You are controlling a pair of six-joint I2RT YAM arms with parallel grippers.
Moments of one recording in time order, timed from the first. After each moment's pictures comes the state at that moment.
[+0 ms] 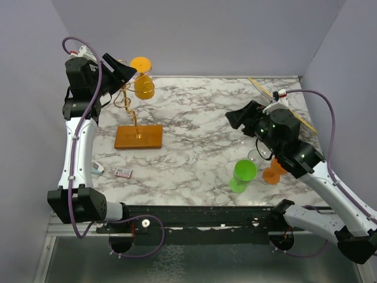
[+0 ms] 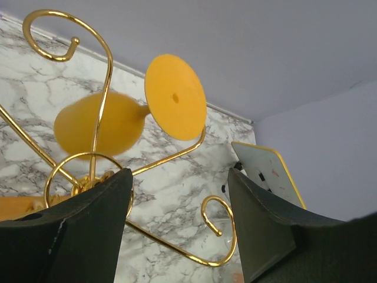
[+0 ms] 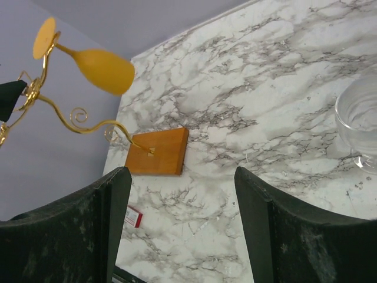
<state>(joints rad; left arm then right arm) 0.09 1.36 1.51 -0.35 0.42 -0.72 0.64 0.96 1.06 -0.34 0.25 0.73</state>
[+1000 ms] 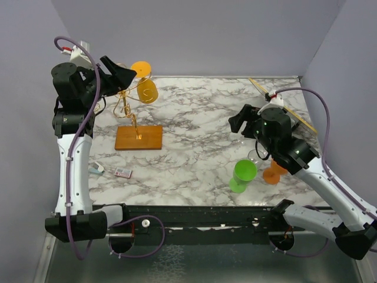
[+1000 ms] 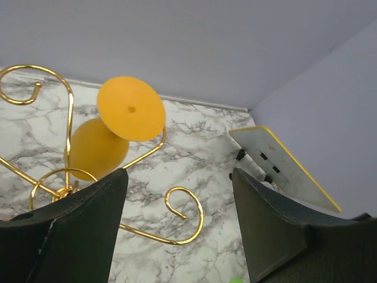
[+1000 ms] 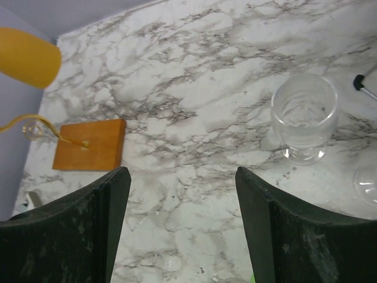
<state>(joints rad) 0.10 1.23 1.51 -0.39 0.49 -0.56 0.64 0.98 1.05 -0.42 0.33 0.60</state>
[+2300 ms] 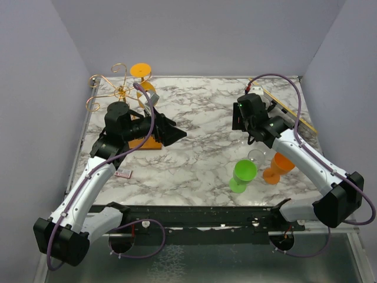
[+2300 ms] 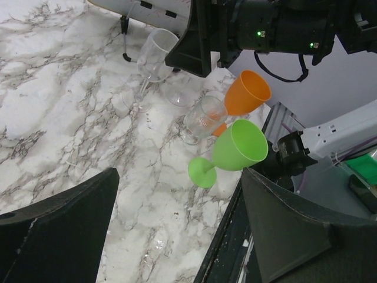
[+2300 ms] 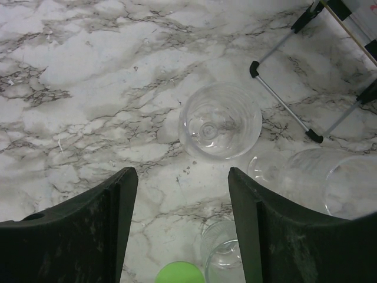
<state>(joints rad) -0.36 1.01 0.97 -0.12 0.78 -0.35 0.56 1.34 1.22 -0.61 0.49 0.34</state>
